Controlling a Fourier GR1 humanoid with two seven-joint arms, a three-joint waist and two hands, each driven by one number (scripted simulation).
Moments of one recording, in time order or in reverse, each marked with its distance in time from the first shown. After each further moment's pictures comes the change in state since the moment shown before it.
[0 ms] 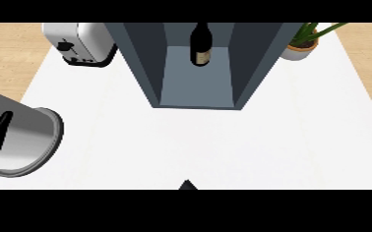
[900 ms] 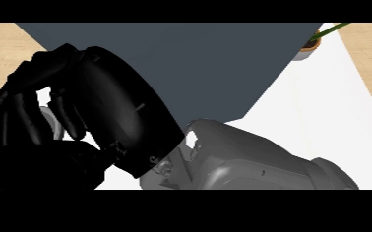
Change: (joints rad) left arm -0.067 -0.076 -0.010 0.031 -0.041 0.023 0.049; right arm -0.696 0.174 -0.285 0.729 -0.247 -0.083 -0.176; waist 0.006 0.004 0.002
